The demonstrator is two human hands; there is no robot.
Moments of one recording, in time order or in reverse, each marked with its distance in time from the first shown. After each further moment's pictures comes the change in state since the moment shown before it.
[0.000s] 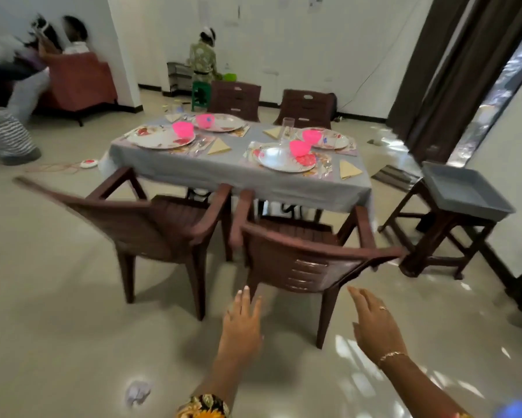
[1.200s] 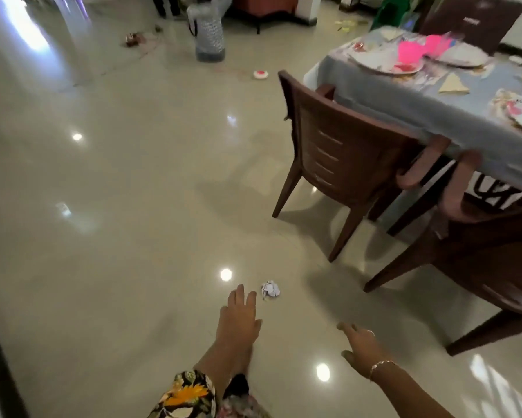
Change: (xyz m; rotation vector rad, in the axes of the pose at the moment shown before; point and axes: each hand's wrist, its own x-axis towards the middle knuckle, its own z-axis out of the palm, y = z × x) left_hand -0.275 -0.336 0.046 -0.196 -0.302 -0.635; right_hand -0.099 -0.391 0.143 -0.062 -0.911 -0.432
